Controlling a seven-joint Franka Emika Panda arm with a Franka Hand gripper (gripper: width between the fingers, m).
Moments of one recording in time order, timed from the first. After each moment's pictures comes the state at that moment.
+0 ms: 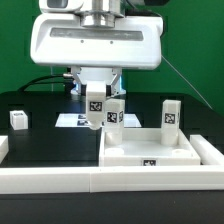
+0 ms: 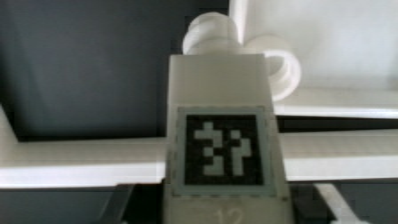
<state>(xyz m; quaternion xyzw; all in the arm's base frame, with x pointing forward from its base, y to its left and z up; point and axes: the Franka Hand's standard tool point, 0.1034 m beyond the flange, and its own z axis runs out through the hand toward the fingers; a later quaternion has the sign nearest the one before) 0.581 -0.037 0.120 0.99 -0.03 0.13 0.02</state>
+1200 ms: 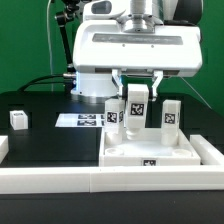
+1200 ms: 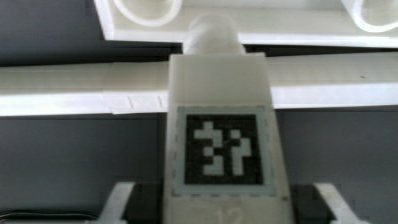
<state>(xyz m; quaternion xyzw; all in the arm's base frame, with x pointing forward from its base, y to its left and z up) 0.600 0.018 0.120 0.96 -0.02 0.27 0.02</state>
